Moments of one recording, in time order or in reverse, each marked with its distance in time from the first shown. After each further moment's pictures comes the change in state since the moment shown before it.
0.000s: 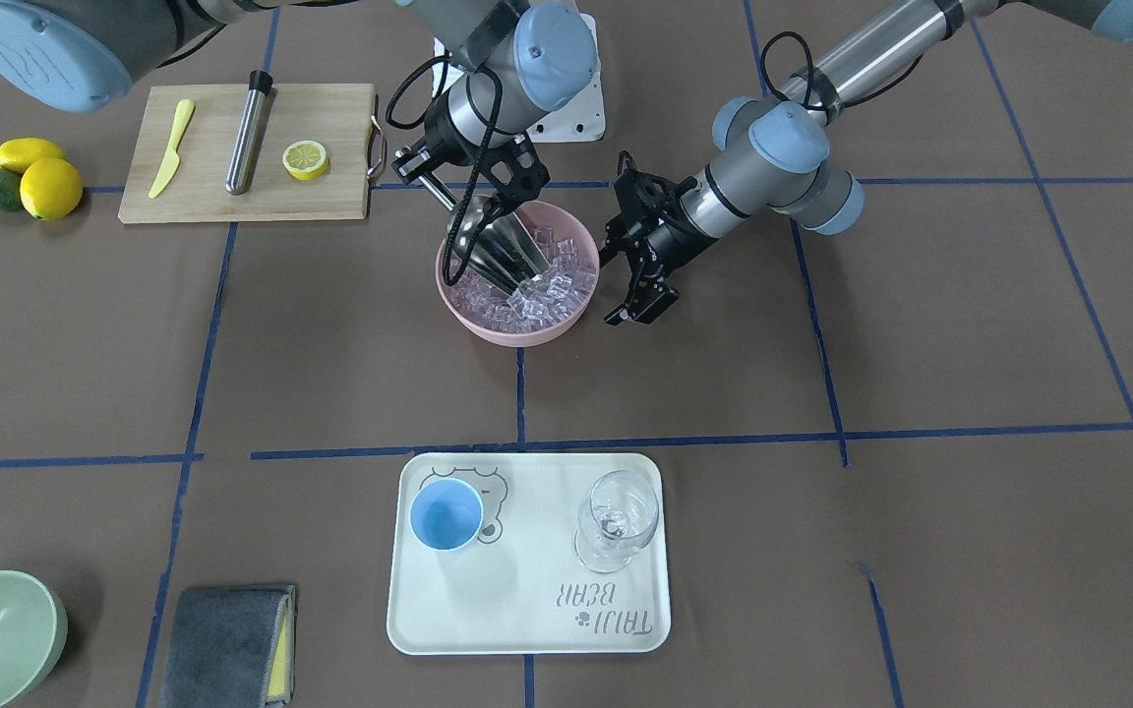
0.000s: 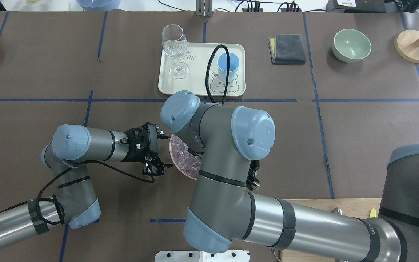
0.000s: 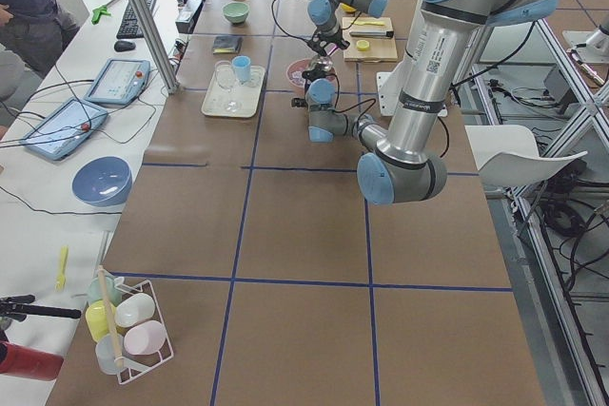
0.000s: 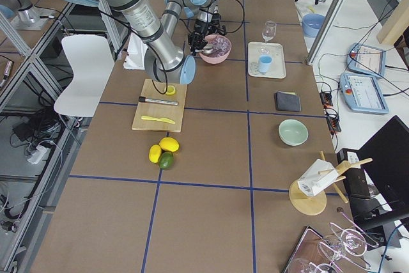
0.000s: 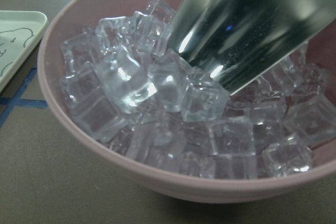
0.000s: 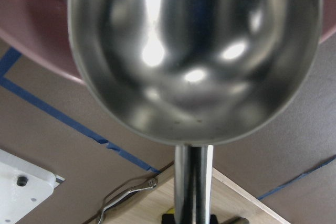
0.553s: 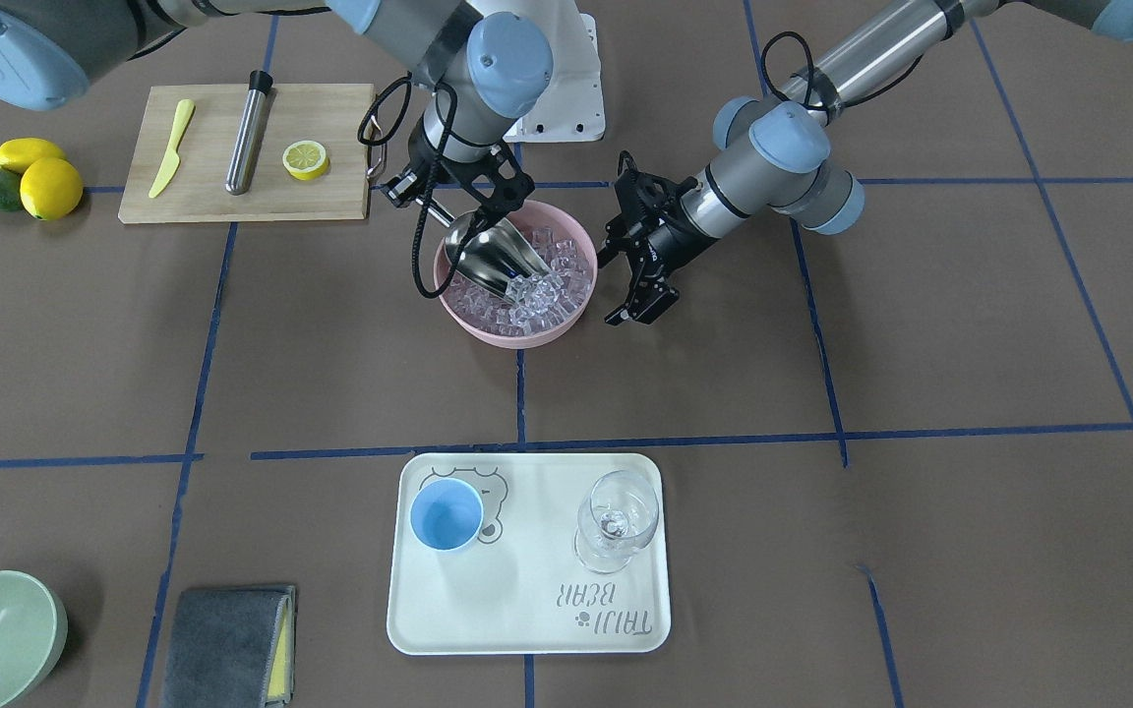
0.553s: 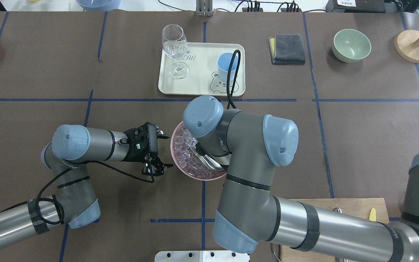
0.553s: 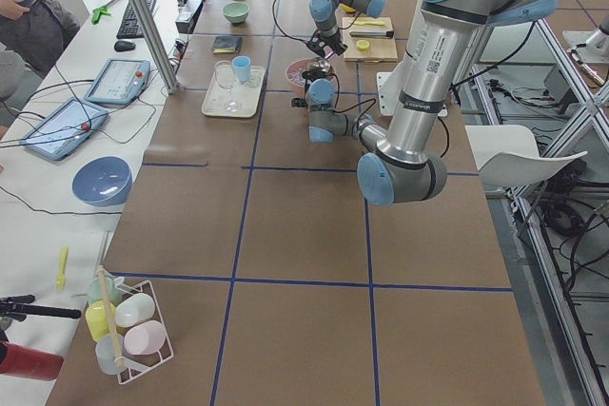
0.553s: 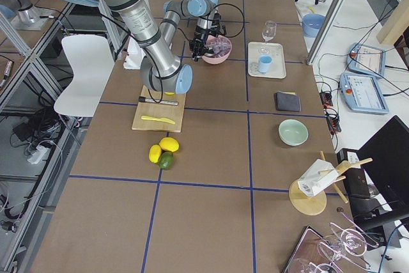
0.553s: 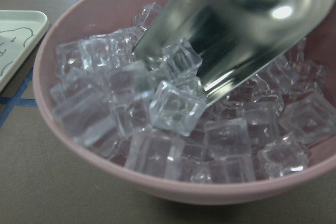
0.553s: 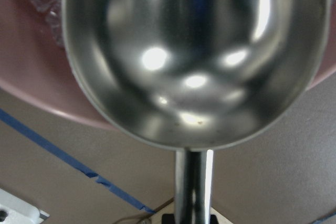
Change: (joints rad) left arm 0.000 0.001 -0.001 0.000 0.000 0.000; right arm 0.005 -0.131 0.077 0.202 0.001 0.013
